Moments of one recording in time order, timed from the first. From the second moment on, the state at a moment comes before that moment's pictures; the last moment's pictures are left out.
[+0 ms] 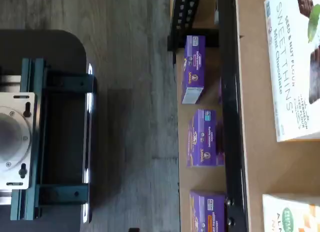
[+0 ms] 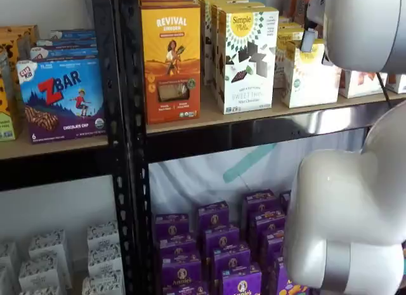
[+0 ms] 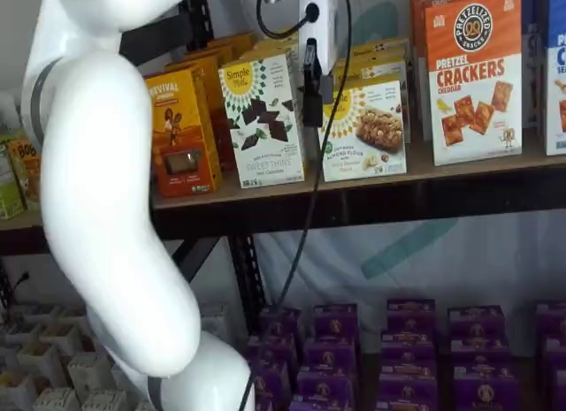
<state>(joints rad) -0.48 -0.34 -1.44 0.20 1.83 -2.00</state>
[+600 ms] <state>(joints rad) -0.54 -0.40 -1.39 0.26 1.78 -2.04</state>
